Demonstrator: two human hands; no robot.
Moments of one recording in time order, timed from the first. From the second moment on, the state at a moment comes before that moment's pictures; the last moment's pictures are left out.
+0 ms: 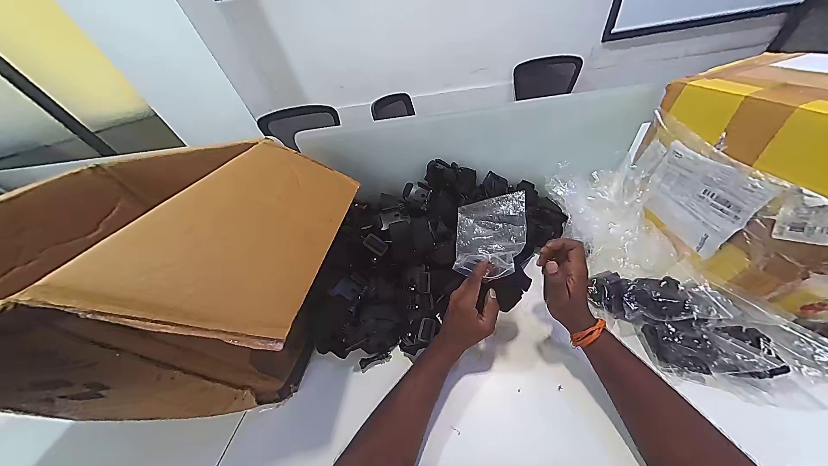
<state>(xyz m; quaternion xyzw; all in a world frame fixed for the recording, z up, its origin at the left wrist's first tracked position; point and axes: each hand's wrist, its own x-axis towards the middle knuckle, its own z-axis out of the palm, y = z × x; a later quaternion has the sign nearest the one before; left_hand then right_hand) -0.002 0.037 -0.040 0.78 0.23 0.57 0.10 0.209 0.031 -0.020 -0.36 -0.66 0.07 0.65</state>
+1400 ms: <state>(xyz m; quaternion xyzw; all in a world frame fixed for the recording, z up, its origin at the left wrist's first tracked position) -0.011 0.047 -0.038 0.81 0.39 0.43 -0.01 0.204 0.029 -0.019 -0.35 -0.79 0.13 0.49</state>
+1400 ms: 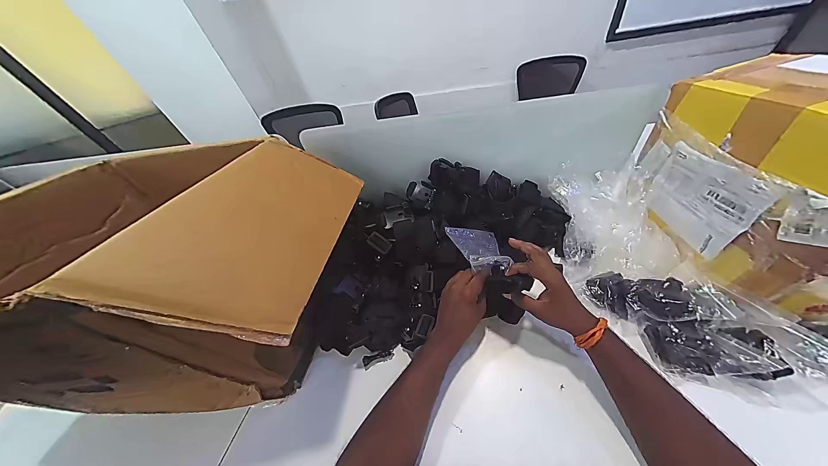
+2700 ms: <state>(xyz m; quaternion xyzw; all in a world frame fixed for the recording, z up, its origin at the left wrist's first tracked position) -0.003 0.048 -0.049 0.77 0.19 0.55 0.27 0.199 0.031 -0.025 -0.44 -0.77 -0.04 0.45</state>
